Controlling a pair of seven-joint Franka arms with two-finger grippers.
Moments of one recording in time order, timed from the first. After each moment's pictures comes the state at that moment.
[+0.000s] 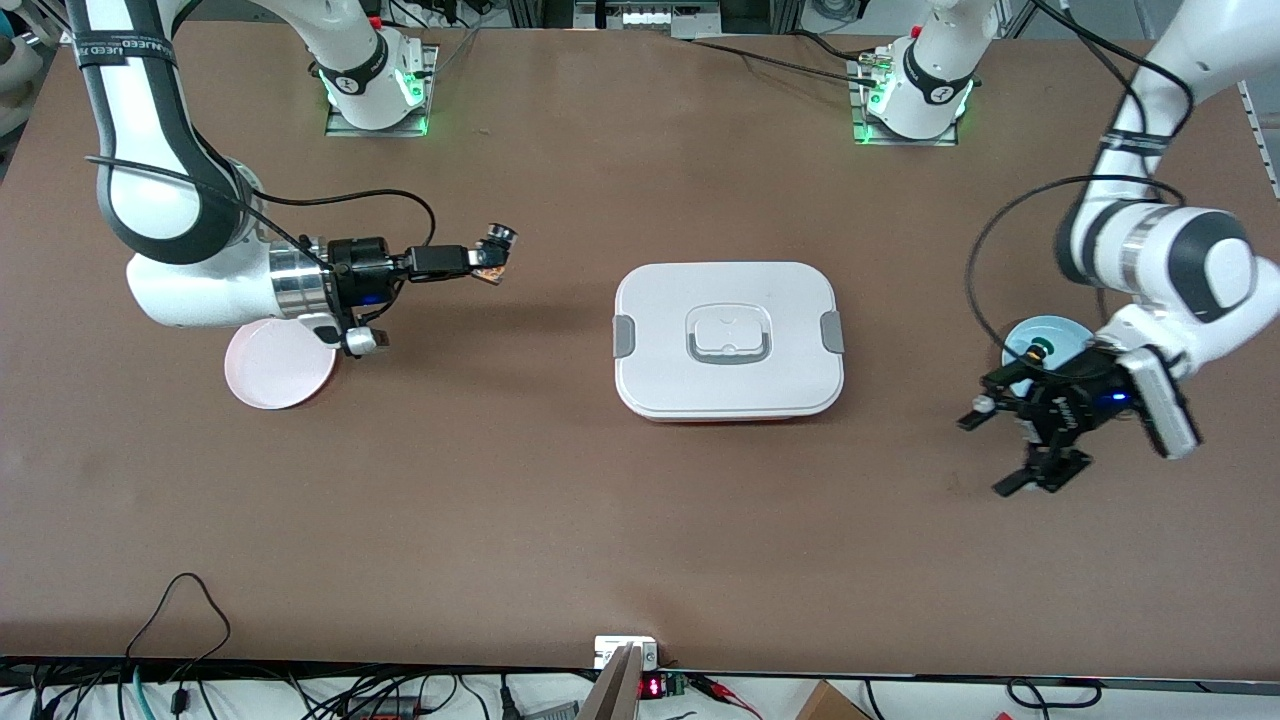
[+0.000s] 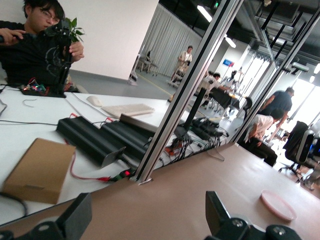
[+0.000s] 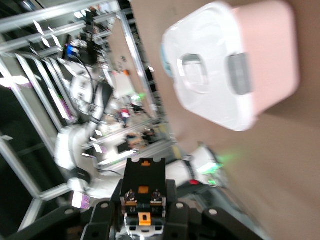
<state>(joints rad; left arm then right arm) 0.55 0.40 -0.47 -1.83 -1.50 2.21 1.72 0.32 0.25 -0.19 -1.93 1.30 1.60 -0.30</state>
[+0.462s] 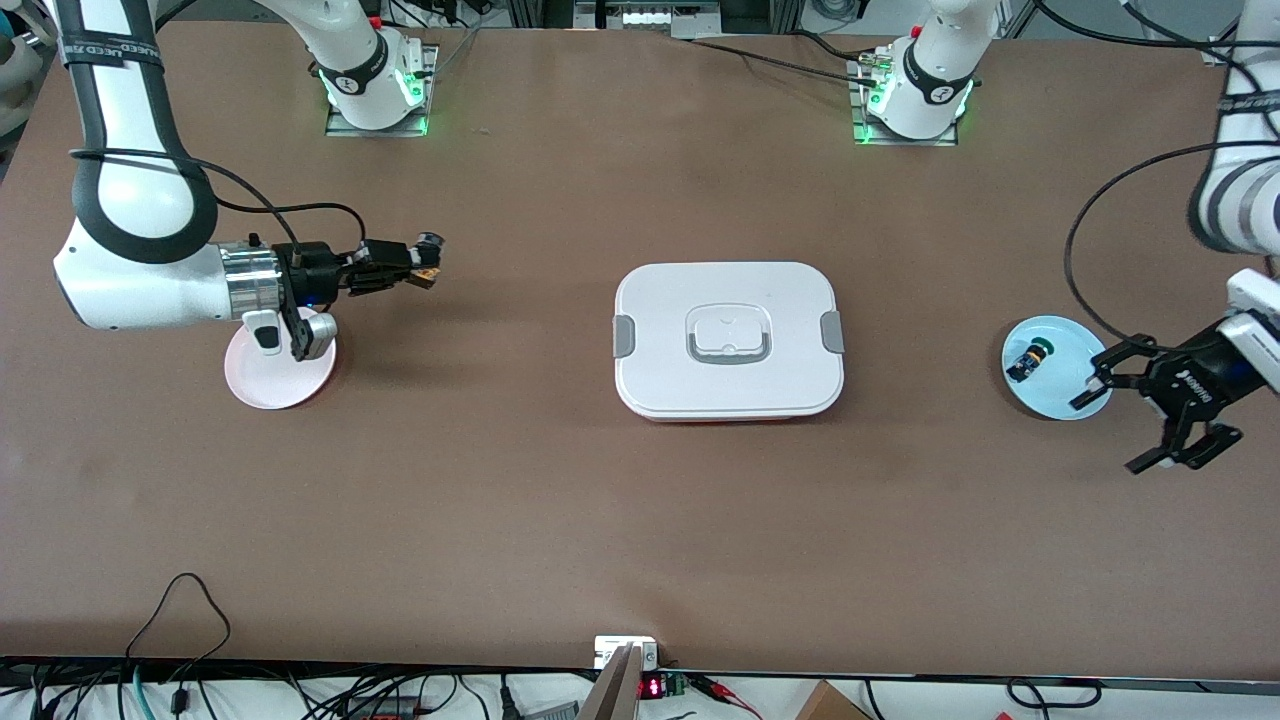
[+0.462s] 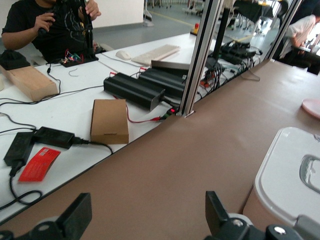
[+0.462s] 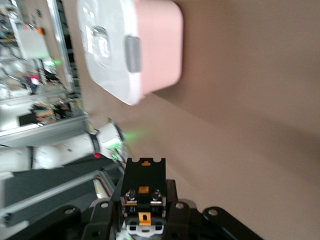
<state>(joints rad) 0.61 0.27 -0.37 -1.83 -1.04 2.20 1.66 0.25 0.25 -0.22 -1.93 0.87 1.58 -0.50</state>
